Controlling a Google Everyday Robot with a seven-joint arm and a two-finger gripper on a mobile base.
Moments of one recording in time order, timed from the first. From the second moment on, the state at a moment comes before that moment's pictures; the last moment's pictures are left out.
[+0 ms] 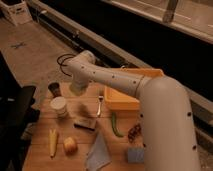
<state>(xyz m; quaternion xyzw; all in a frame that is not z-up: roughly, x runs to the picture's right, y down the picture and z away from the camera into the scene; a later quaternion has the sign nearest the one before) -0.147 0.010 0.824 -0.23 -0.17 -0.22 0.93</state>
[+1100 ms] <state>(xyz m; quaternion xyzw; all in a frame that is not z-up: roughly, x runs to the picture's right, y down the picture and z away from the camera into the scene) -0.232 -0.012 0.755 -0.16 -0.27 -0.32 0.89</state>
